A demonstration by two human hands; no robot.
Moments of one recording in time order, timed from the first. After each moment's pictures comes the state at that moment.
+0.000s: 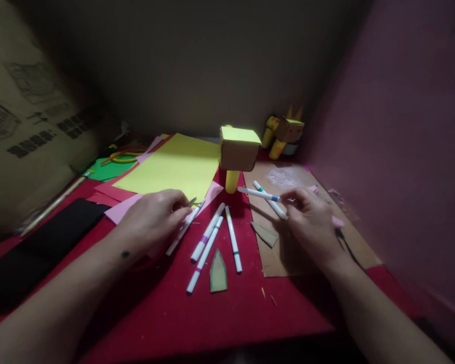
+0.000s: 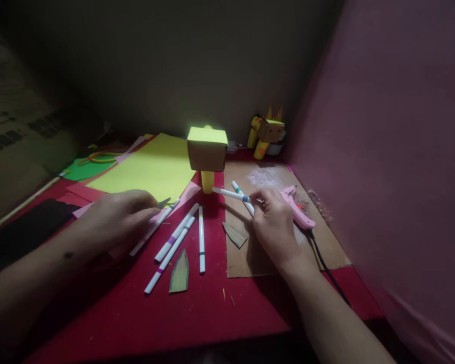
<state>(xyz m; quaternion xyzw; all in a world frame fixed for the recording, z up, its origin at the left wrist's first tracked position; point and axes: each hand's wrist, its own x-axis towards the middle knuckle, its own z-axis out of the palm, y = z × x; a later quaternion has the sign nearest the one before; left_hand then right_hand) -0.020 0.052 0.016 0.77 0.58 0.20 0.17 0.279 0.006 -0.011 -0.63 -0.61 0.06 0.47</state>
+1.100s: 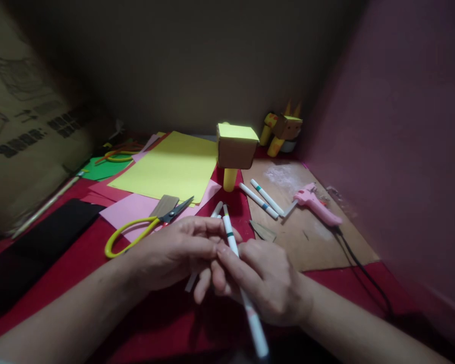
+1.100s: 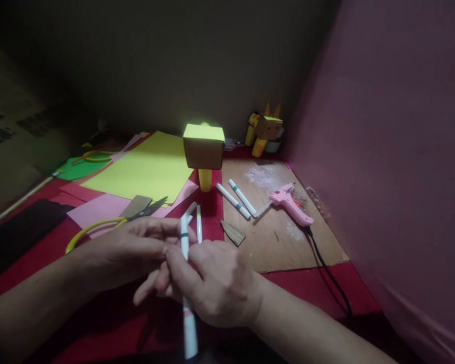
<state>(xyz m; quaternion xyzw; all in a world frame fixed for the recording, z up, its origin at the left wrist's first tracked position) 0.016 0.020 -0.008 0.43 0.20 0.15 0.87 0.213 -0.043 -0.024 -0.26 -0.87 -0.14 0.39</state>
